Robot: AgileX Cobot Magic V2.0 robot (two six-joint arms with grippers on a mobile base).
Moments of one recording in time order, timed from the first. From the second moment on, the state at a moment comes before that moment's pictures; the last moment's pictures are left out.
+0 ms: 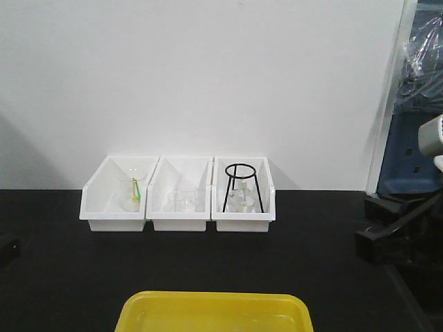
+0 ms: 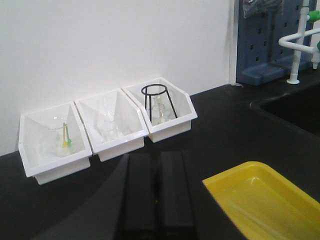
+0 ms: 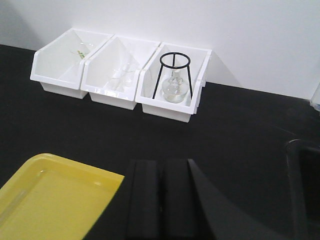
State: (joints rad) left arm -0.49 0.67 -0.70 0.34 0.29 -0.34; right arm 0.56 0.99 -1.04 -0.50 0.57 0.51
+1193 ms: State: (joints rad) left arm -0.06 -0.01 0.03 0.08 0.08 -0.23; right arm 0.56 0.99 -1.04 -0.49 0.58 0.51
